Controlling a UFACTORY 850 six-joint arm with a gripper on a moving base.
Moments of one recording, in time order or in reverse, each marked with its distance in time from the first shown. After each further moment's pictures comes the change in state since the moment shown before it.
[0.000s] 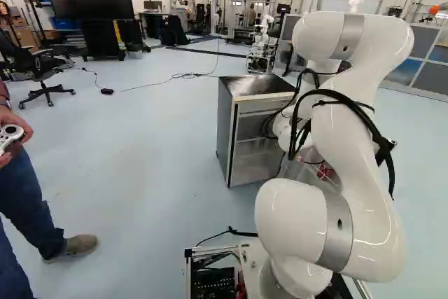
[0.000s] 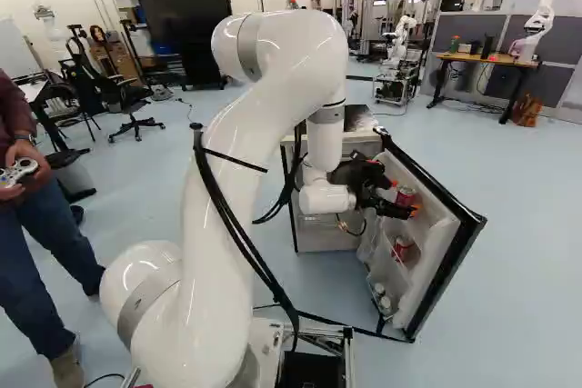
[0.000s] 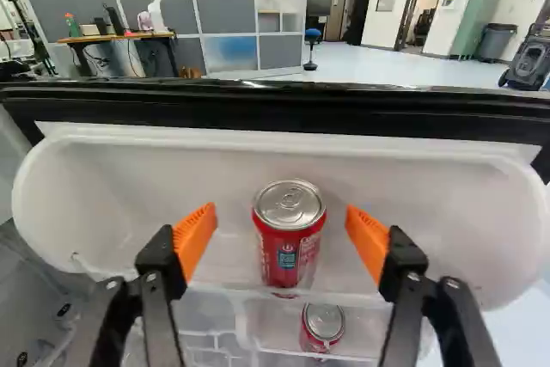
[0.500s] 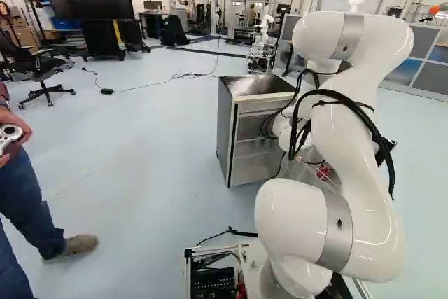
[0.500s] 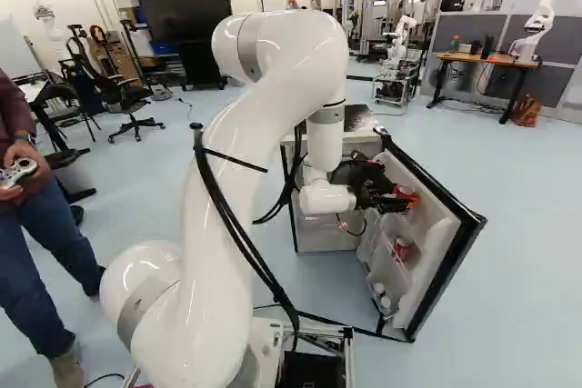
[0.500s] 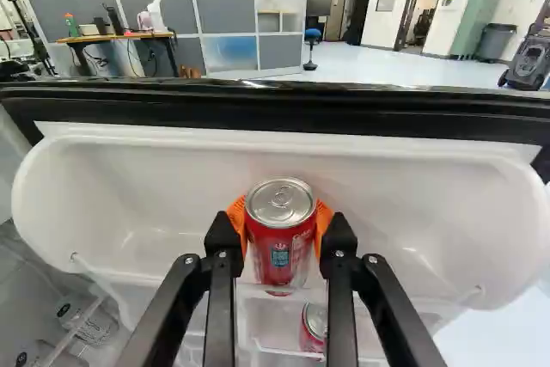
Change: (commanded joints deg) arm 0.0 0.0 0.0 0.0 0.0 0.0
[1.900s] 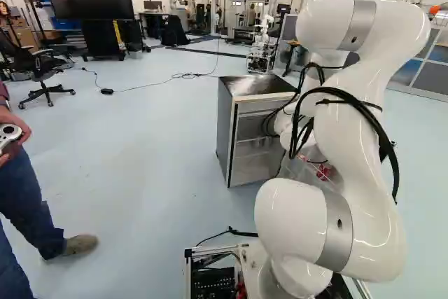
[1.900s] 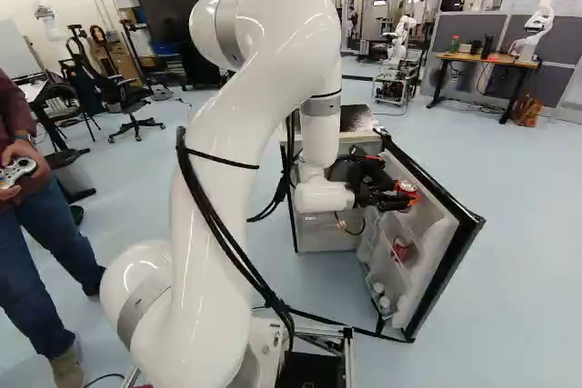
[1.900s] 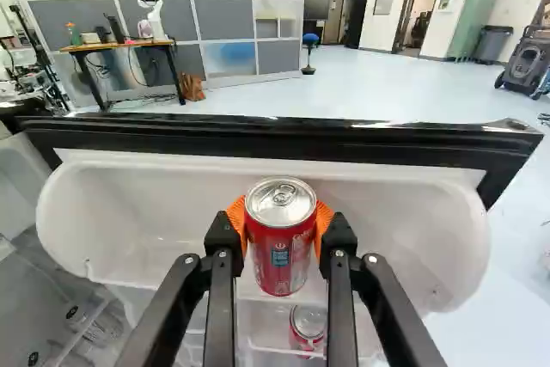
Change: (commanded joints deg) arm -0.3 6.7 5.6 0.0 0.0 0.0
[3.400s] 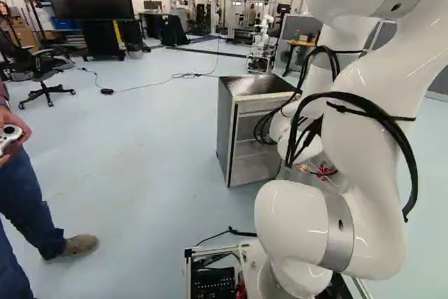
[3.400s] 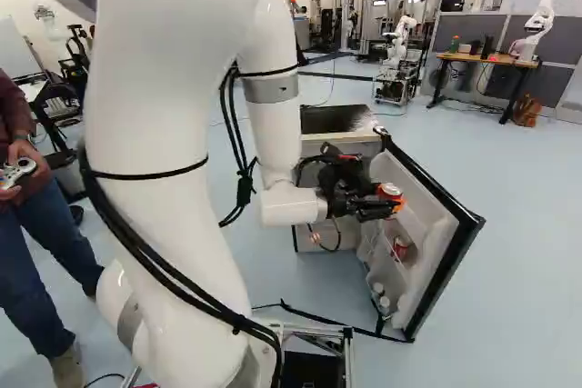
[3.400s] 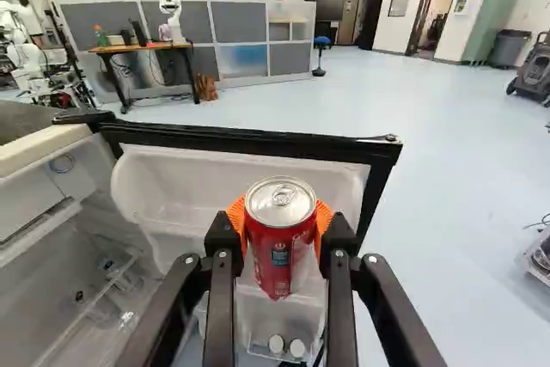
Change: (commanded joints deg) arm 4.6 22.2 22.4 0.0 0.0 0.0
